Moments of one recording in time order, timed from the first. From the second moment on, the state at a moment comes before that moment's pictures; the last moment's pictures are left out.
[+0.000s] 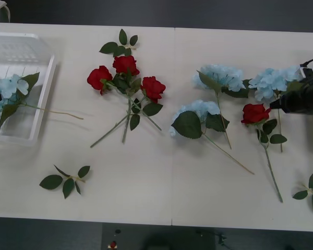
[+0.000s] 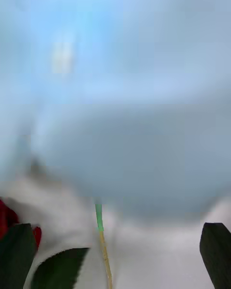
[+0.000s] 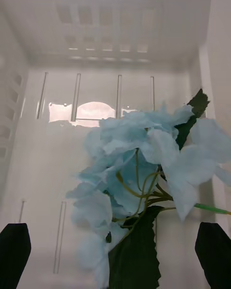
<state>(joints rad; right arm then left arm) -0.84 -1.03 0.91 -0.89 -1.52 0.71 1.59 -0.17 0.89 0.20 -1.40 1.07 0.79 -1.86</state>
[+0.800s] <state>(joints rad) -0.84 -0.89 0.87 -0.73 -1.53 0.56 1.59 -0.49 0.91 0.00 -1.61 1.04 1.27 -1.52</state>
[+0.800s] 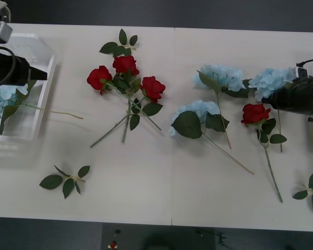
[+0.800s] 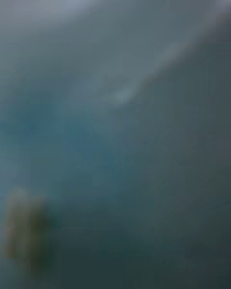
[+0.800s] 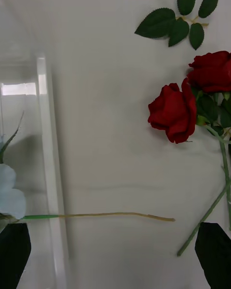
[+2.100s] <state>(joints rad) -0.84 -1.08 0.73 -0.99 -1.88 0.59 1.59 -0.62 0.50 -0.55 -1.40 0.26 0.92 -0.59</state>
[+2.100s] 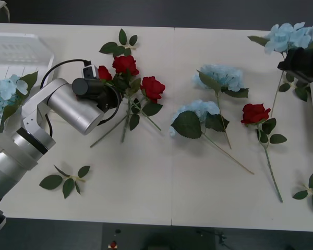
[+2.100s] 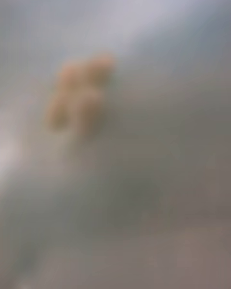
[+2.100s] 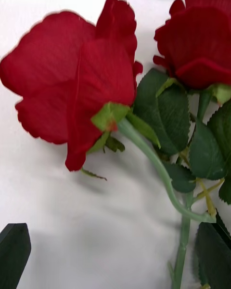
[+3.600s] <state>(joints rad) -0.57 -0.85 0.39 -1.41 -2.52 0.98 2.71 -0.45 0.50 0.13 -1.55 1.51 1.44 -2.33</state>
